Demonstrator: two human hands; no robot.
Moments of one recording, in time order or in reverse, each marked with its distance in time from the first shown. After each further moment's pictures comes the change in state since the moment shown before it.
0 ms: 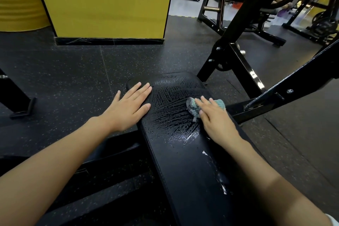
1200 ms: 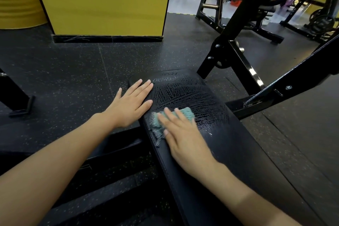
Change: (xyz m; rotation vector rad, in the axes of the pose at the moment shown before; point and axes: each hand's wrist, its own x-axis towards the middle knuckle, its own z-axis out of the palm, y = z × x) left_hand 0.000 -0.001 0.000 0.003 0.011 0.001; right_hand -0.060 -0.089 0.025 0.008 -0.101 -0.245
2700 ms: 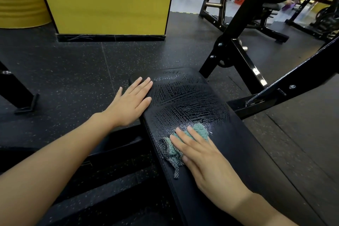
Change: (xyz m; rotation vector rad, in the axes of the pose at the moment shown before) left_hand -0.002 0.001 0.005 -0.046 0.045 -0.009; right_hand -0.064 0.024 -0.012 -0.009 -0.106 -0.071
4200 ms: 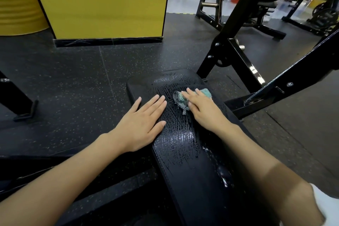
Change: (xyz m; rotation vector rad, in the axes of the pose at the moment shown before) left_hand -0.026 0.041 0.015 0.257 -0.029 0.203; right_hand 0.120 0.081 -0.027 0.056 0.113 0.168
